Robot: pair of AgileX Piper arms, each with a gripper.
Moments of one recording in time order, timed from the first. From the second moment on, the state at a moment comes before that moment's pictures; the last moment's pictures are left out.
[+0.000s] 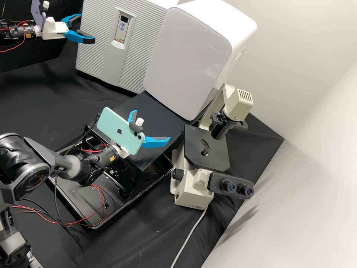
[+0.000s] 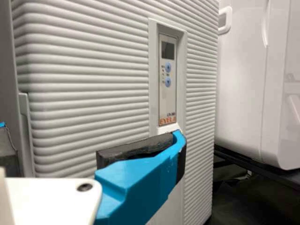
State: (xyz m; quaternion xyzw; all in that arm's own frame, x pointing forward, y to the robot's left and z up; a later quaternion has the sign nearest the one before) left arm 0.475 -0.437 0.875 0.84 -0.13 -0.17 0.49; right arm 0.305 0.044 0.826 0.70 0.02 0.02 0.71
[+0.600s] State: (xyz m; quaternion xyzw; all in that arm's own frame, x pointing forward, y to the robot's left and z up) left arm 0.491 -0.439 0.867 0.84 -0.12 -0.19 0.49; right arm 0.305 0.044 0.826 0.70 0.02 0.02 0.71
